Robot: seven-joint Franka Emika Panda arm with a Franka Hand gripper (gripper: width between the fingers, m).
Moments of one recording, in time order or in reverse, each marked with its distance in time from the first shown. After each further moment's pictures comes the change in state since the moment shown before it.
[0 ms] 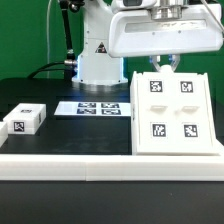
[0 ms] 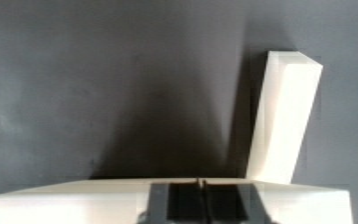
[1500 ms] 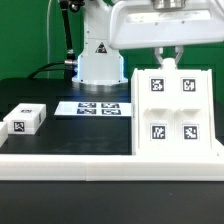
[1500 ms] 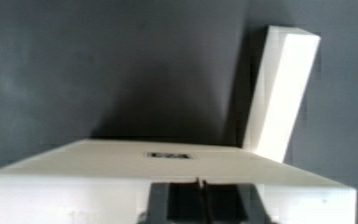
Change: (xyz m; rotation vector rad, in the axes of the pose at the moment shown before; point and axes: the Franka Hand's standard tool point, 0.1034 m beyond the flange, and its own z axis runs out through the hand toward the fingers) arm 0.029 0.000 -0.019 0.011 -0.035 -0.041
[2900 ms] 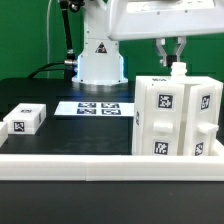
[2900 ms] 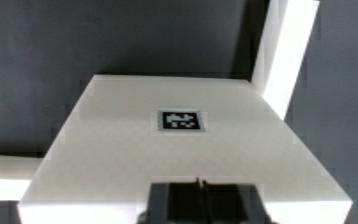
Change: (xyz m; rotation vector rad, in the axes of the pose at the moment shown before) arm 0.016 0.006 -0.009 0.001 0.006 -0.030
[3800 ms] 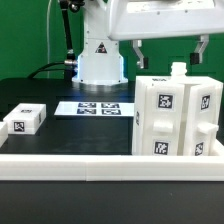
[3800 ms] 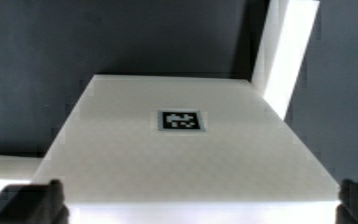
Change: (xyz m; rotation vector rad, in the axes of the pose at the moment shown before) arm 0.000 0.000 0.000 0.000 0.000 0.000
